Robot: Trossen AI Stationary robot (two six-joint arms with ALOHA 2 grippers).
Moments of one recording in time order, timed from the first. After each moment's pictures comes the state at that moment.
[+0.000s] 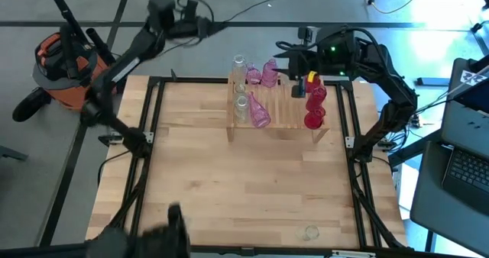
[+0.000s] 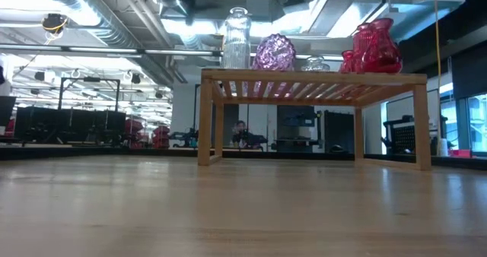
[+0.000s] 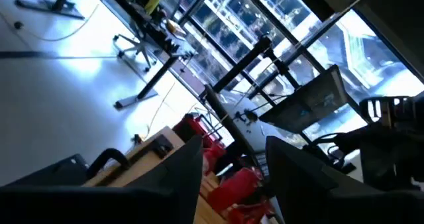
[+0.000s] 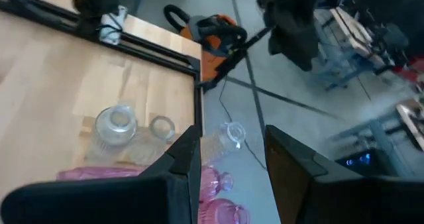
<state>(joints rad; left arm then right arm) 0.95 1.55 1.64 -0.14 0.68 -0.71 -0.25 1.65 2.34 -1.14 0.11 -0.56</state>
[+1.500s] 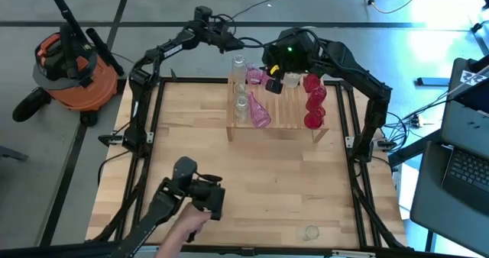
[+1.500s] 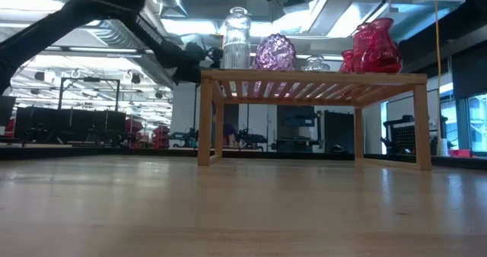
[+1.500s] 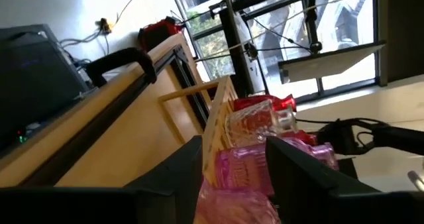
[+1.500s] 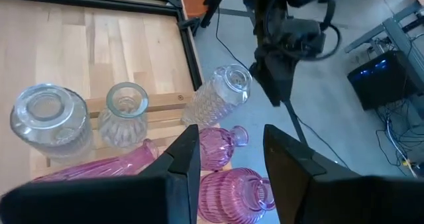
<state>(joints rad) 1.05 2.20 1.84 -0.04 1.11 -0.83 -0.32 1.83 2.34 -1.18 0.22 -0.35</state>
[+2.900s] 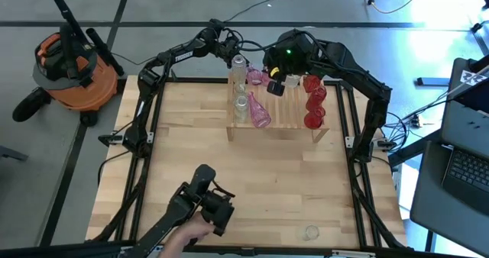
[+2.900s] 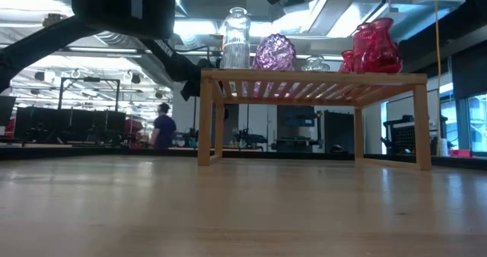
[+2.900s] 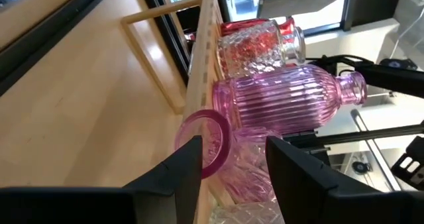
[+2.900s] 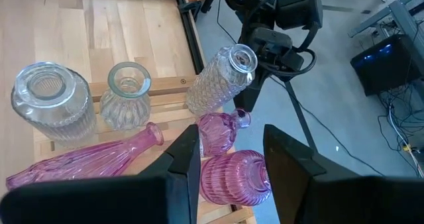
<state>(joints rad) 0.98 2.30 1.84 -0.10 1.35 -0.76 -0.31 1.83 2.34 -1.24 0.24 -0.32</state>
